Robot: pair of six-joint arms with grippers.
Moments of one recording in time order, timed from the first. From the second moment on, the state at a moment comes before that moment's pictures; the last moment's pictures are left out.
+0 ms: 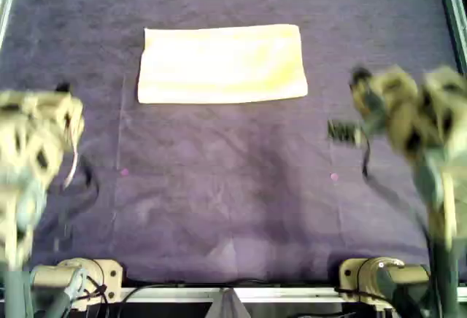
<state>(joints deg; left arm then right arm) -4.3 149.4 116.7 51.4 2.9 5.4 6.9 135.4 111.3 47.1 -13.4 -7.3</state>
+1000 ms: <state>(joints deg) -4.2 176.6 166.7 45.0 2.9 5.4 5.8 176.7 173.2 17.3 -13.6 -6.9</state>
